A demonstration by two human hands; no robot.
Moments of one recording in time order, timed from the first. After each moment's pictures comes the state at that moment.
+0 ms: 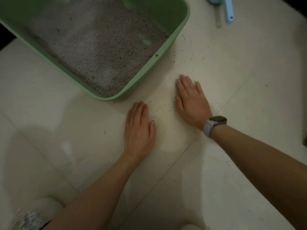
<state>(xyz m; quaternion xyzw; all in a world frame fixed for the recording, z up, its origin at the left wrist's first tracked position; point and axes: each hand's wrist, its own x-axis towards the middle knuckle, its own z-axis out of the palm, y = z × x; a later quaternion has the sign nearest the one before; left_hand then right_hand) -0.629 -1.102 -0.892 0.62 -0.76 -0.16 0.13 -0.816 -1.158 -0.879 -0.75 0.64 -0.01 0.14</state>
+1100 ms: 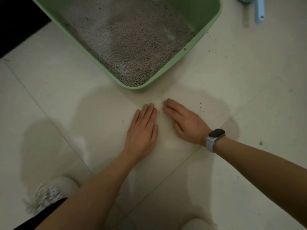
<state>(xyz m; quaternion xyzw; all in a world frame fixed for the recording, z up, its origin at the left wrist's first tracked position) -0.583 -1.081 -0.892 0.57 -0.80 -0.15 0.10 -0.765 -1.117 -0.875 -0.86 0.45 -0.09 0.24</state>
